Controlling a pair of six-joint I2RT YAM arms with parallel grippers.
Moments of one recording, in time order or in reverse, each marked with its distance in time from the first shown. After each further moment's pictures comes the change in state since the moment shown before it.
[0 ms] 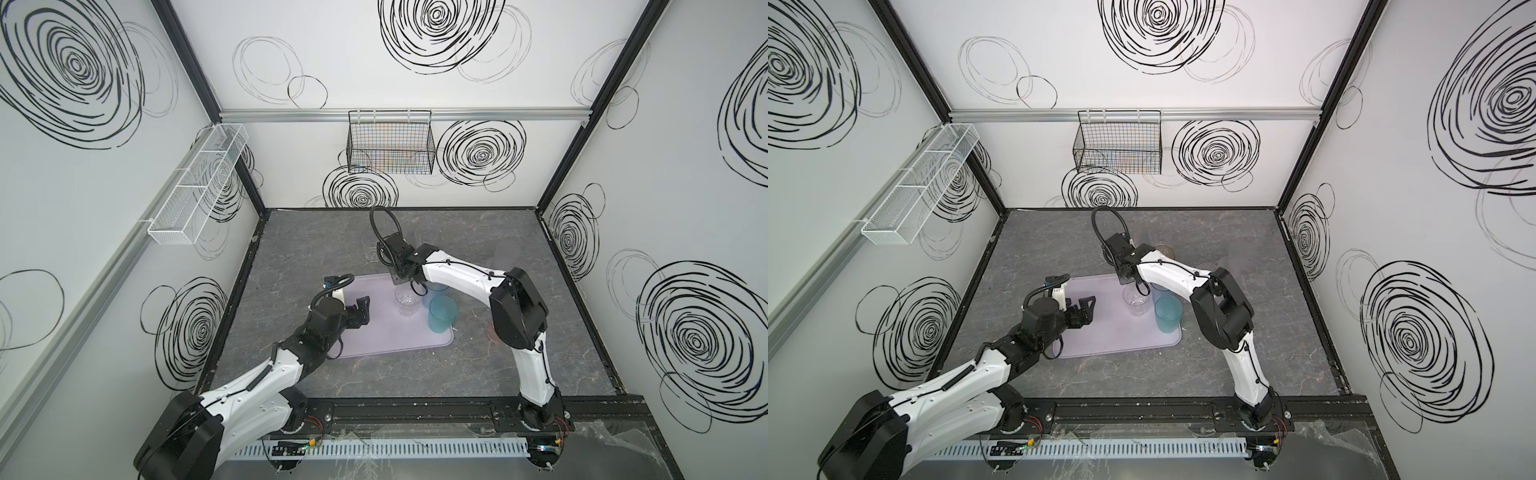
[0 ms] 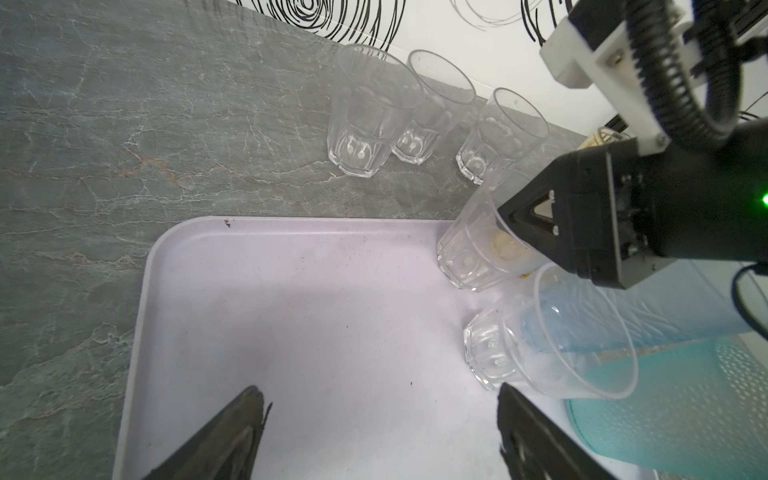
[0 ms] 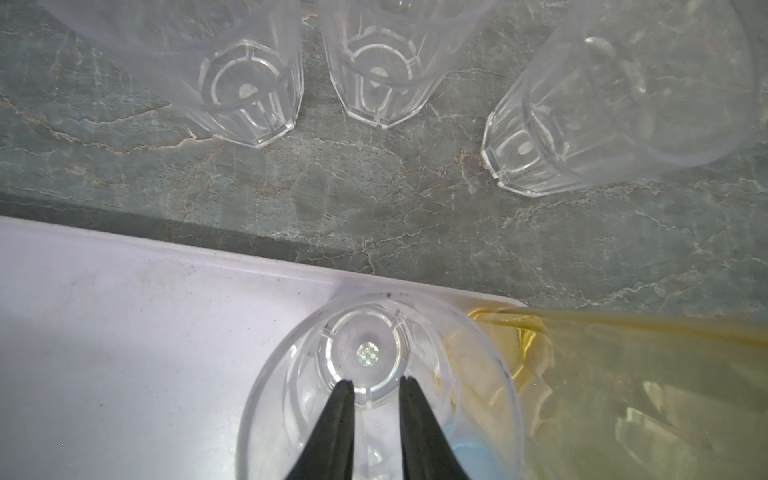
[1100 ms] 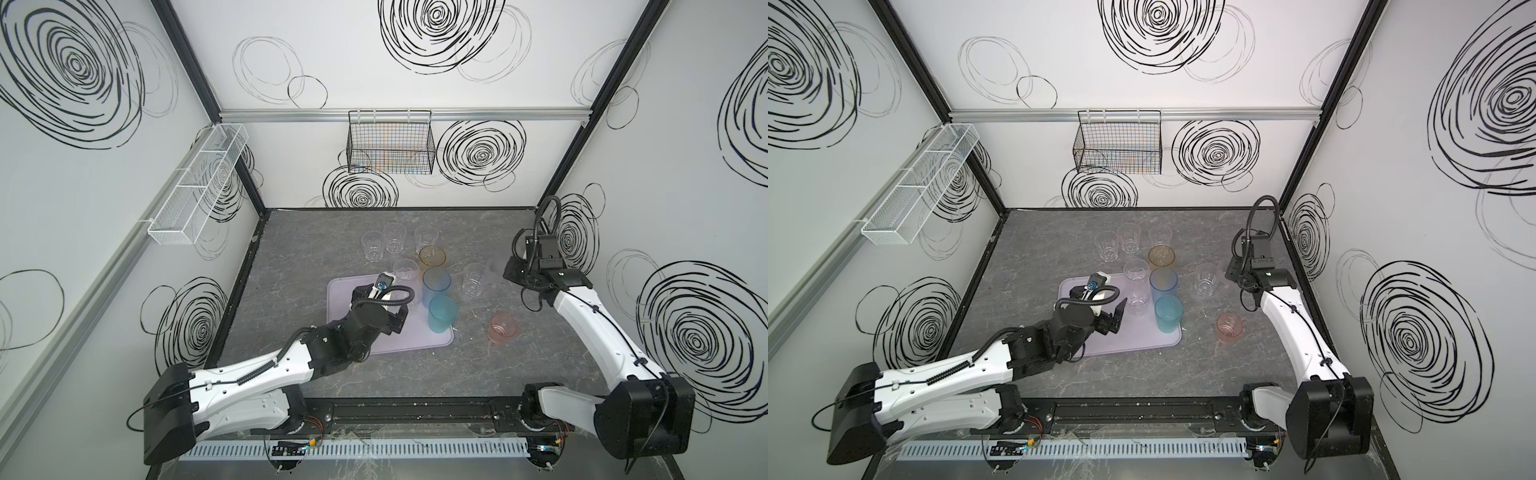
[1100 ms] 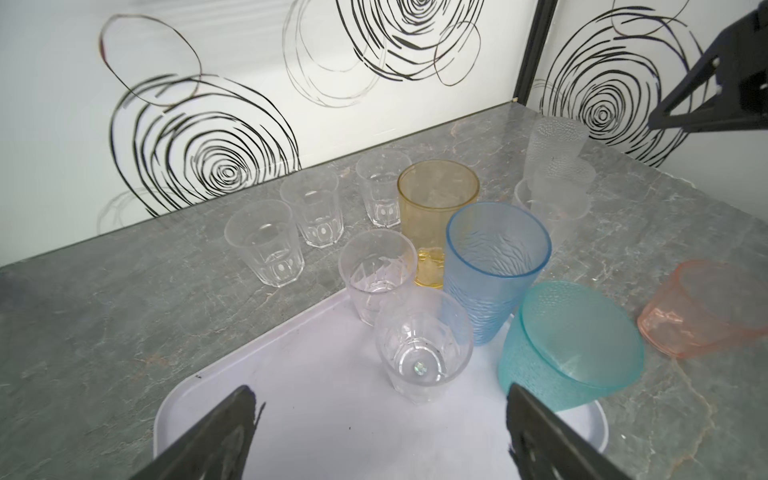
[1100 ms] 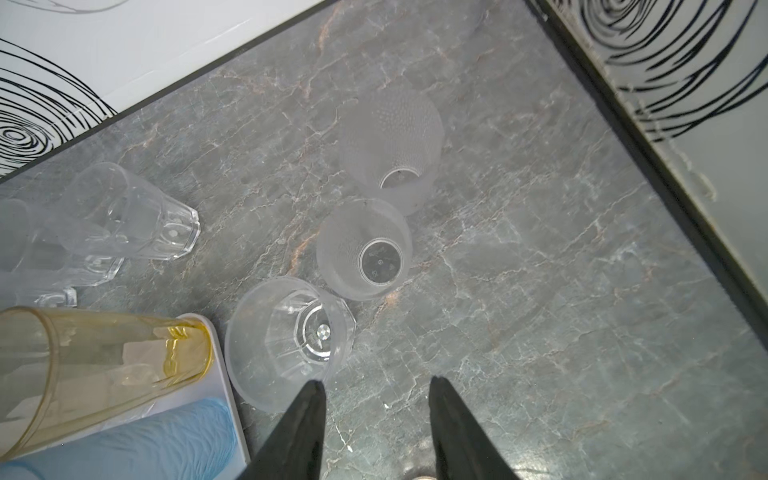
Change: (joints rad) left arm -0.455 0.063 0.352 -0.239 -0.371 0.317; right arm -0.733 -0.882 -0.737 0.115 -0.298 0.031
